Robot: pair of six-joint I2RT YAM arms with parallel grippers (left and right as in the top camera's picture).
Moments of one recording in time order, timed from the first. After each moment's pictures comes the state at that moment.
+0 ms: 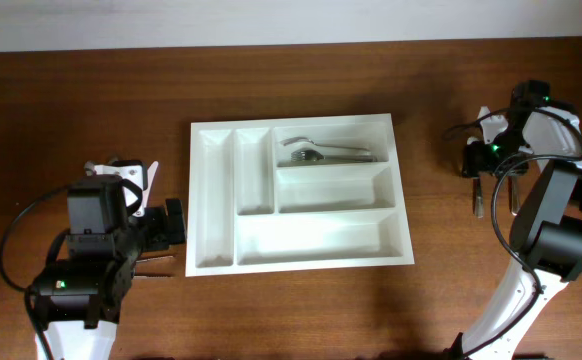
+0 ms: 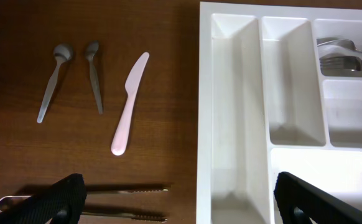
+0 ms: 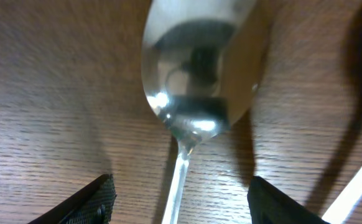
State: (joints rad) left arm 0.00 0.96 0.99 -0.90 -0.02 -0.07; right arm -0.34 2.21 1.66 -0.97 -0.05 -0.38
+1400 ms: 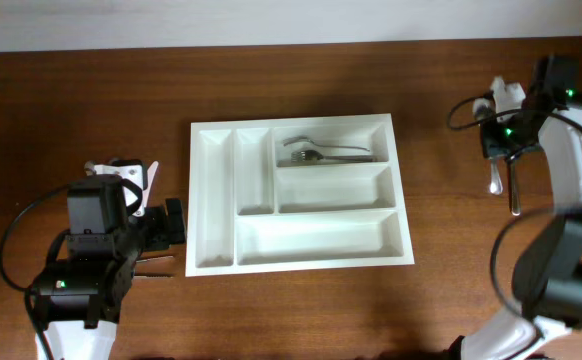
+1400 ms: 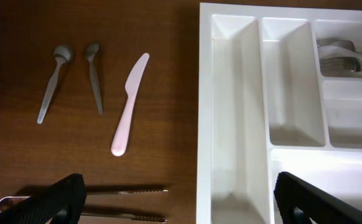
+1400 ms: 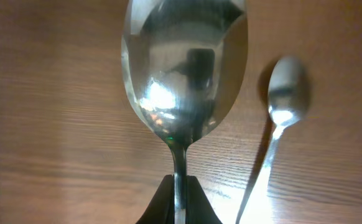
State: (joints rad) left arm 0.00 0.96 0.99 -0.89 -0.02 -0.07; right arm -0.29 1.89 1.61 -0.96 -0.10 -0.40
